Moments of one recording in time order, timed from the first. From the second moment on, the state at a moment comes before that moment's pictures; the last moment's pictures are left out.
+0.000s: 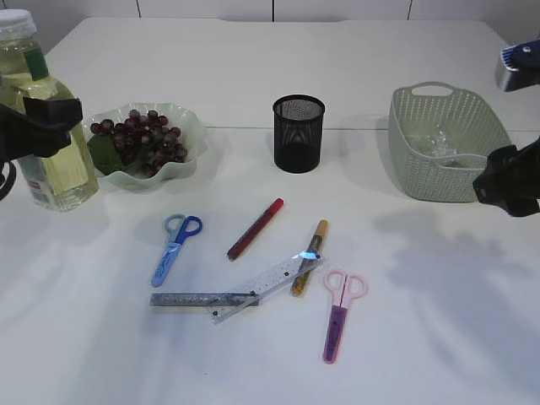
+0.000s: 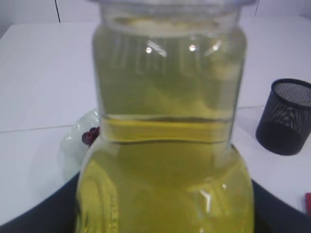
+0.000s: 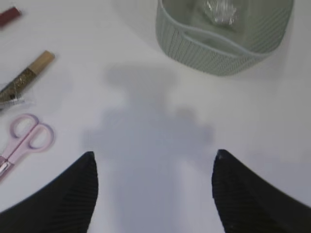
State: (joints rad) left arm -0.19 1.49 -0.62 0.07 -0.56 -0.11; right arm 0.28 1.25 -0.84 -0.31 0.61 0.18
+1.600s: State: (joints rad) left arm -0.19 1.74 -0.62 0.00 -0.92 -0.07; right arm 0.07 1.17 -0.64 -0.59 0.33 0.52
